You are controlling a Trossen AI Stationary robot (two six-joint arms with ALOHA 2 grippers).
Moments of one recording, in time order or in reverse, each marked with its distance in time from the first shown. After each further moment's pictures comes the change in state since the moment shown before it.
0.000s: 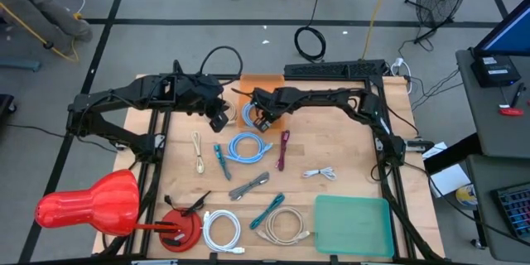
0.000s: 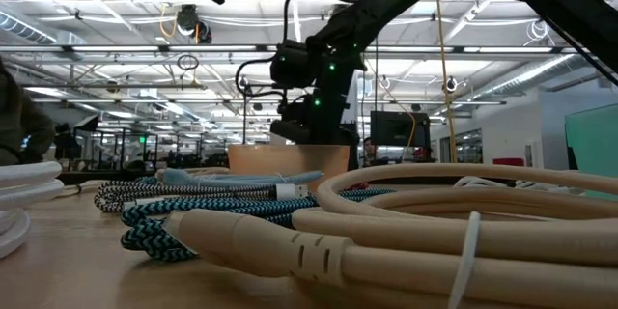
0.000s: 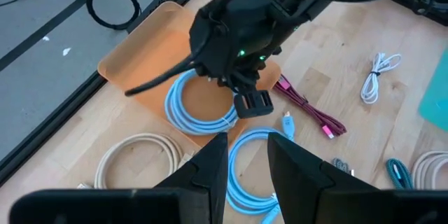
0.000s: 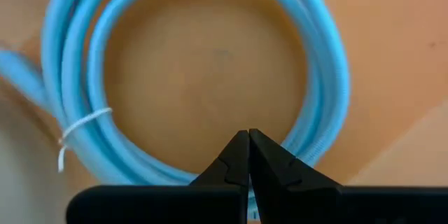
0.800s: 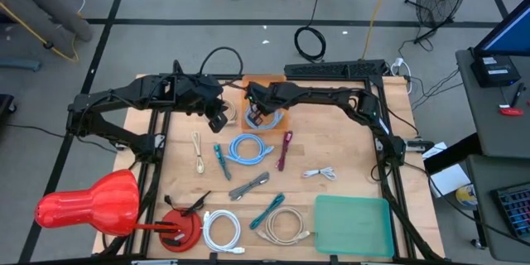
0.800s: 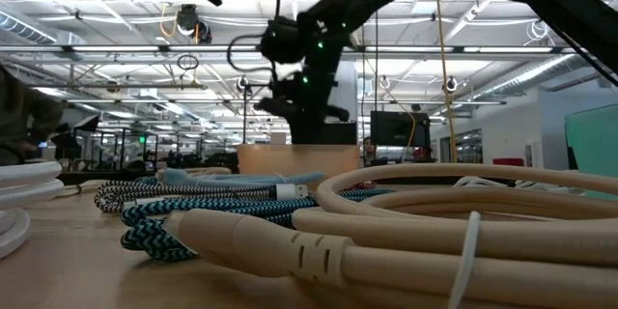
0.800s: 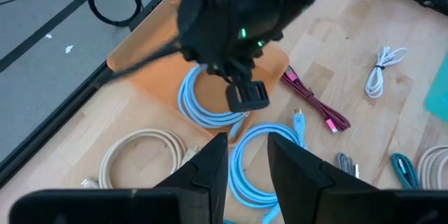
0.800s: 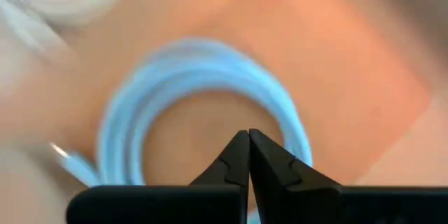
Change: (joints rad) left arm 0.001 0.000 0.000 -0.020 -0.001 0.005; right arm 0.003 0.008 0.188 -0.073 0.079 0.013
